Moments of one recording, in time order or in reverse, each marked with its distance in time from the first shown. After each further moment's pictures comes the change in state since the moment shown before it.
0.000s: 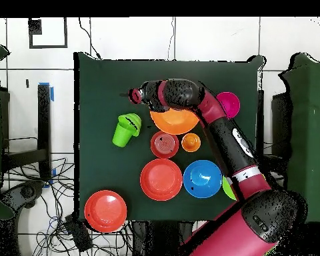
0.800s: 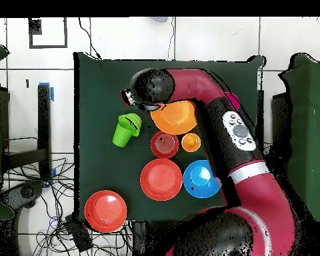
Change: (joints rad) arm 0.326 -0.501 -0.379 0.041 -0.064 0.017 0.263
